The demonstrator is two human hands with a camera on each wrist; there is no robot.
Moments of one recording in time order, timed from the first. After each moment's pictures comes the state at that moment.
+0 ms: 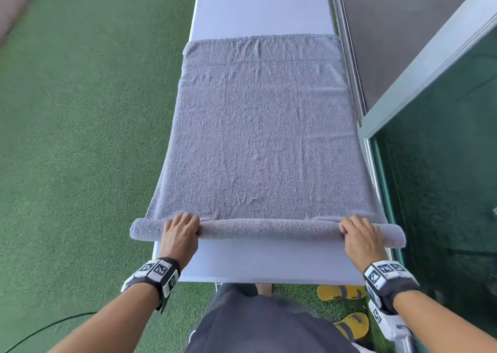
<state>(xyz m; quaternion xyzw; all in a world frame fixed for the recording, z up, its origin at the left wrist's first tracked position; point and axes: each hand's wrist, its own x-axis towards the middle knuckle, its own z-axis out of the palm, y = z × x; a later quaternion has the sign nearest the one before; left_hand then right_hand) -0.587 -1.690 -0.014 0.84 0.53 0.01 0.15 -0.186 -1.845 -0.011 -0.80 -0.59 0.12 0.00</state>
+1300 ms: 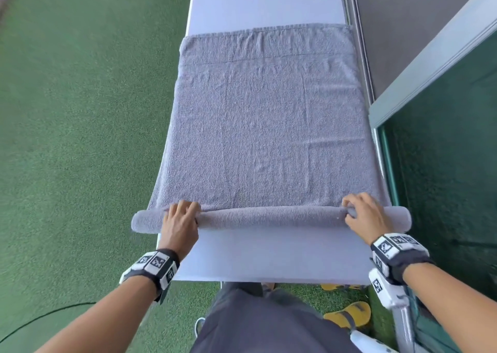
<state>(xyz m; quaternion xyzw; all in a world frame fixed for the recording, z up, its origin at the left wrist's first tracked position) -0.585 -1.664 -0.012 0.82 0.55 0.02 0.17 -0.162 -1.792 -0.015 -0.84 -0.50 0.22 0.04</state>
